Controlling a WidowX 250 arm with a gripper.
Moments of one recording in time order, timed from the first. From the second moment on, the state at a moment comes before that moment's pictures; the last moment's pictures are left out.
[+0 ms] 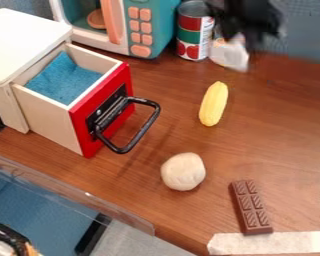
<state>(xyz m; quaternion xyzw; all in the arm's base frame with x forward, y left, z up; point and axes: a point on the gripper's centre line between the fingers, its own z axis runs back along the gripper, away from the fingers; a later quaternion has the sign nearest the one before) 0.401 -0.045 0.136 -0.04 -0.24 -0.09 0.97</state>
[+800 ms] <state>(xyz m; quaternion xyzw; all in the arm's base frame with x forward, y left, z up) 0.372 0.122 0.154 -0.02 -0.20 0.17 0.96</state>
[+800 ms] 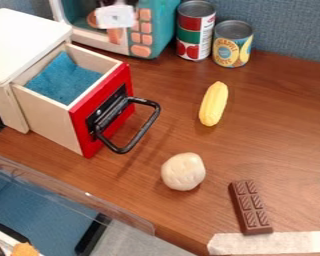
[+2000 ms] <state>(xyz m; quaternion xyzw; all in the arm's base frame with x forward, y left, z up) 0.303 0.171 0.099 0.07 -0.14 0.27 0.95</state>
